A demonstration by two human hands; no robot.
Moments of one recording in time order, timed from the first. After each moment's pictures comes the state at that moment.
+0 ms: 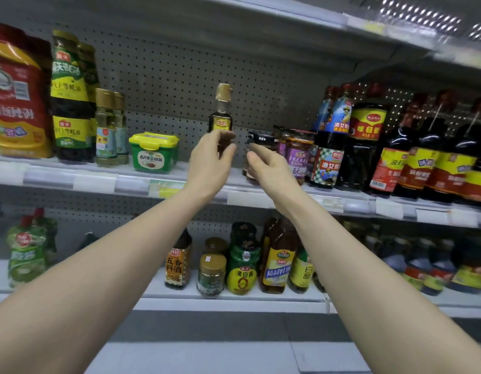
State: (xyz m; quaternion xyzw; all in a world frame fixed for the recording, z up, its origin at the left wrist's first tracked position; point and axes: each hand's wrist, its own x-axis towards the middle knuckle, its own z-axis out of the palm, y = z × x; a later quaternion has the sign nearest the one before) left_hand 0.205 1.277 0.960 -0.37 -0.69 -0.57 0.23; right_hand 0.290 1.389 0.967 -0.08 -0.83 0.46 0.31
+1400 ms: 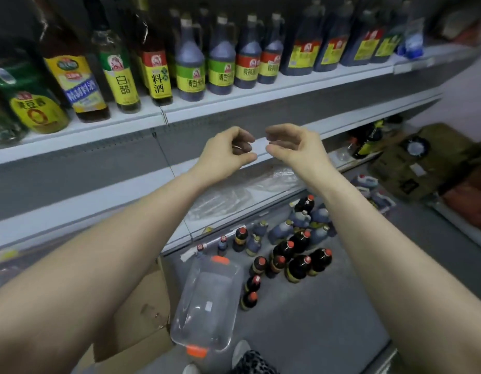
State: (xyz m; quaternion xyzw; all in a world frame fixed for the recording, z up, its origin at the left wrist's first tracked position) left_hand 0.606 1.475 0.707 -0.52 -0.67 -0.46 -0.26; right_hand 0.774 1.552 0.731 -0.37 -0.75 0.46 0.31
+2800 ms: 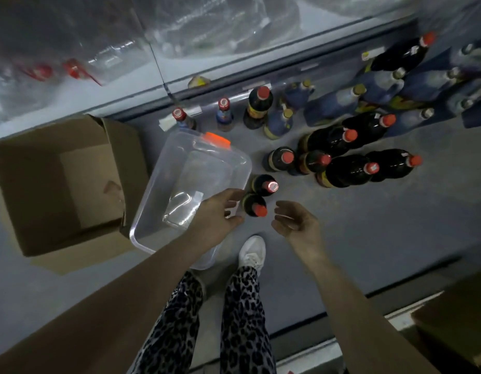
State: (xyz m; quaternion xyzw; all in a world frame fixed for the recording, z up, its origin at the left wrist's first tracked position) left_hand 0.713 1.439 0.133 -0.26 -0.74 -0.30 -0.54; right_hand 0.888 1.530 0.141 -0.62 -0.49 0.62 0.02
